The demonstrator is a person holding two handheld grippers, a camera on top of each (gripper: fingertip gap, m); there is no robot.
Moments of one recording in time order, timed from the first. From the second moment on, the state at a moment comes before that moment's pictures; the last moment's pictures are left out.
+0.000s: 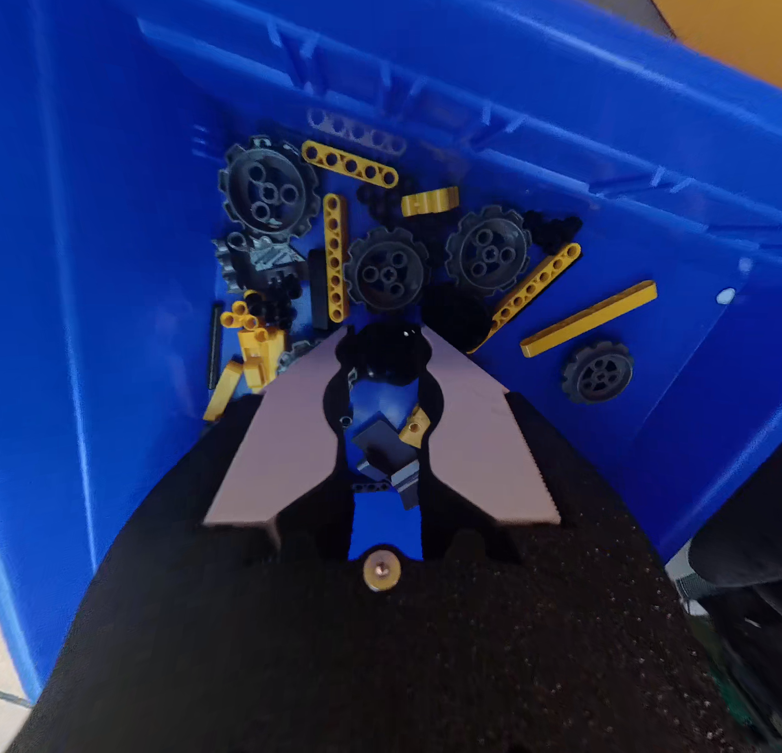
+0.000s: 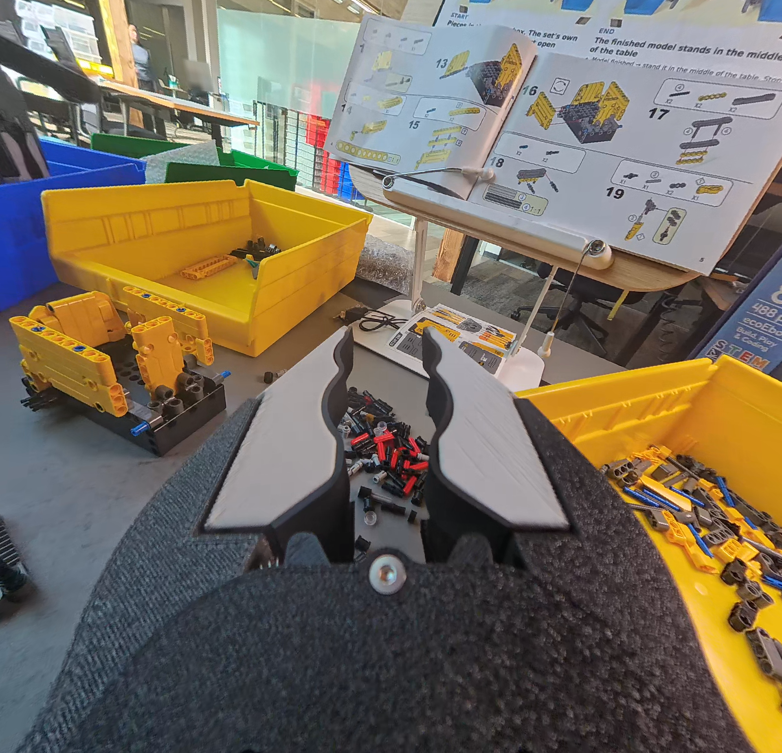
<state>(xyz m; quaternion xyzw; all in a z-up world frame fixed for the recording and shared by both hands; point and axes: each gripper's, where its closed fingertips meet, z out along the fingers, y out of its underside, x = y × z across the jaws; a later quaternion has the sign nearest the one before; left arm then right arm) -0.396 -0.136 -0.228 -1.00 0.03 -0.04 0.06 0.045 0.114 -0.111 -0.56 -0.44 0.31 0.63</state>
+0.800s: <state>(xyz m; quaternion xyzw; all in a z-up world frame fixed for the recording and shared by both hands) -0.428 -0.106 -0.235 -0.99 0.00 0.02 0.11 0.044 0.116 -0.119 -0.57 -0.44 0.31 0.62</state>
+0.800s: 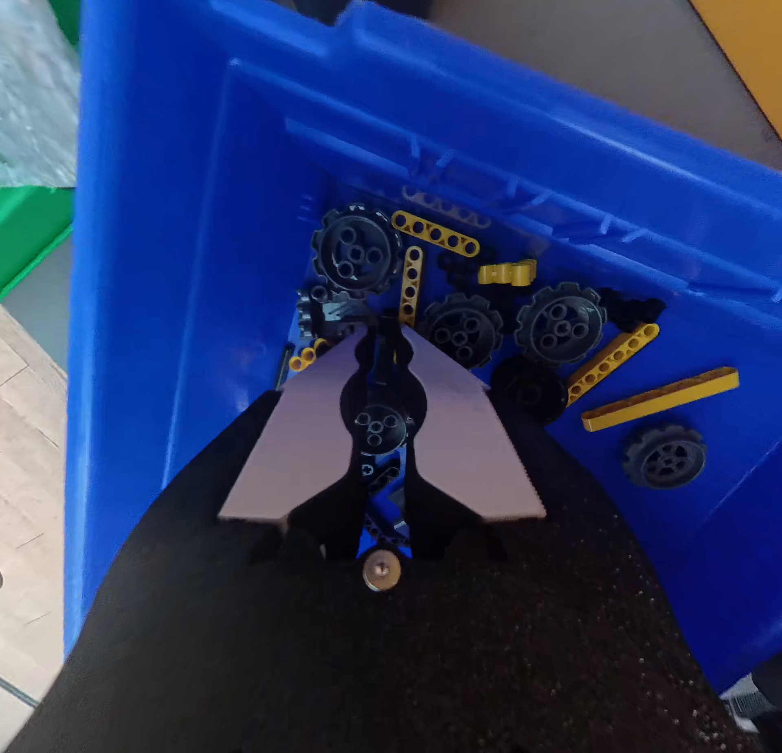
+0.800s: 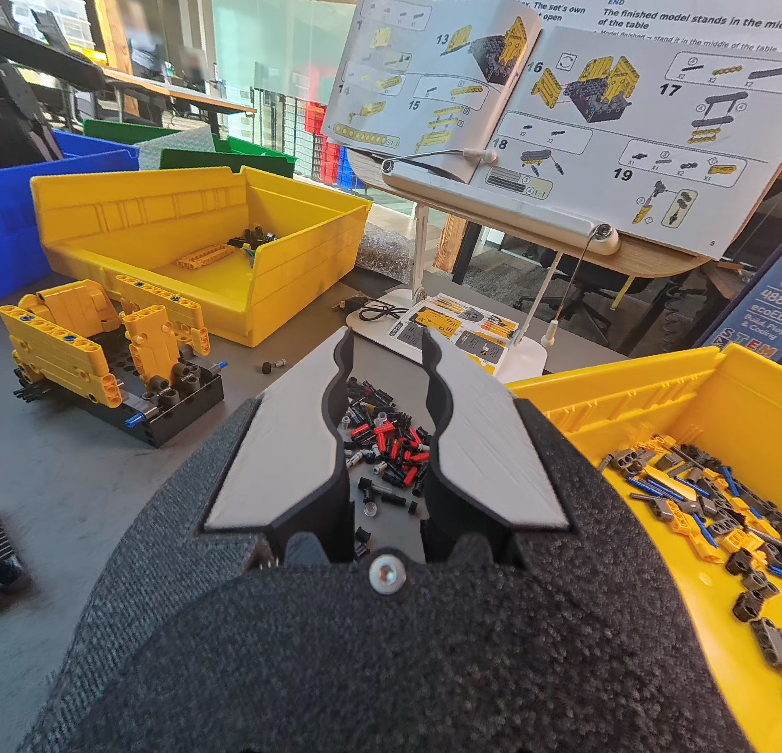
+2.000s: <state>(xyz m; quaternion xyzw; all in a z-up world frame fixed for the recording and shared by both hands) -0.407 -0.182 -0.228 -1.00 0.04 -0.03 -0.04 0.042 0.114 -0.121 -0.57 -0.45 0.32 0.61</state>
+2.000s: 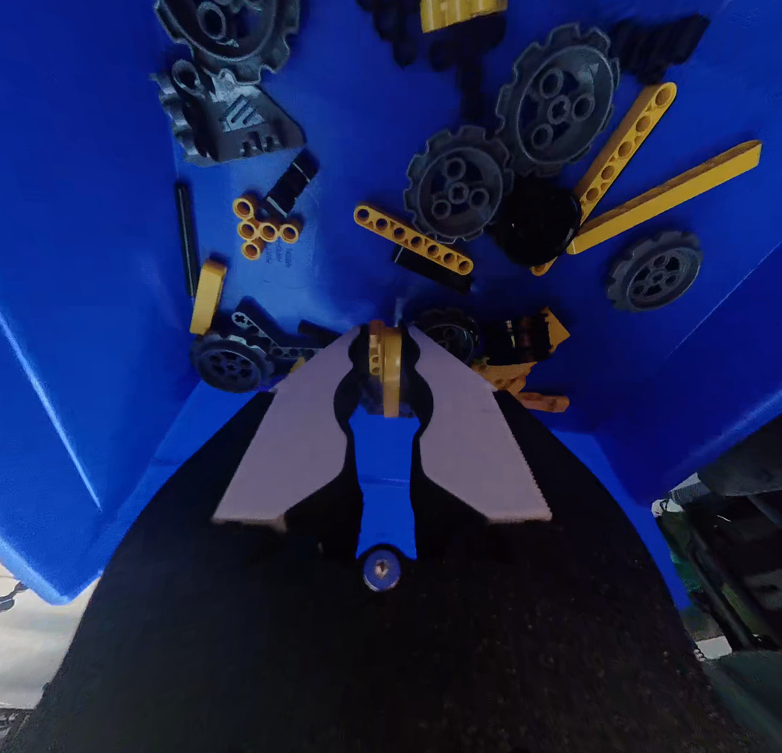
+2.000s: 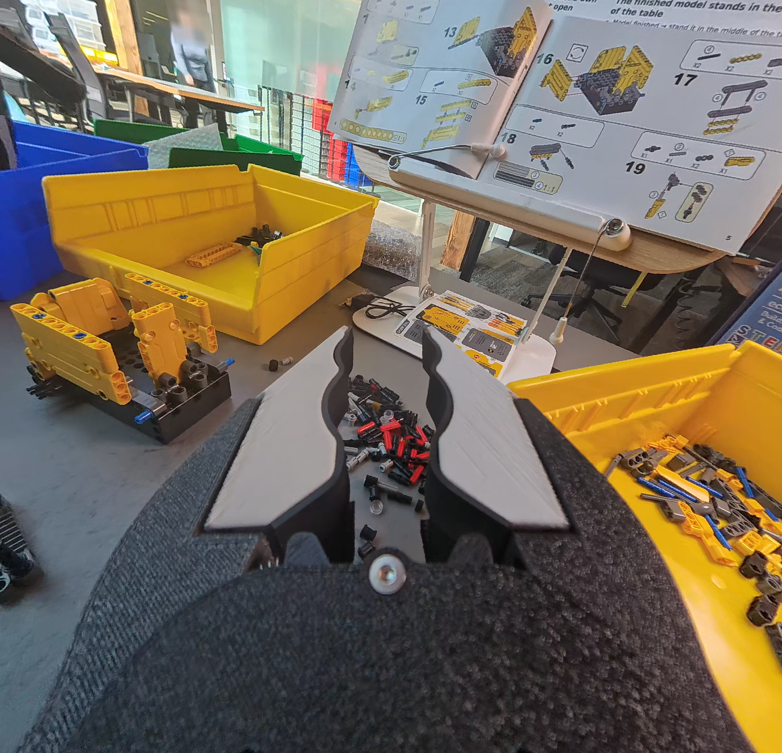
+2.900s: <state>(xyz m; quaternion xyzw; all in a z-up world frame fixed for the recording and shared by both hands) -0.355 -0.149 -0.227 -0.99 0.12 -0.03 0.02 0.040 0.106 -0.120 -0.56 -0.46 0.33 0.60</state>
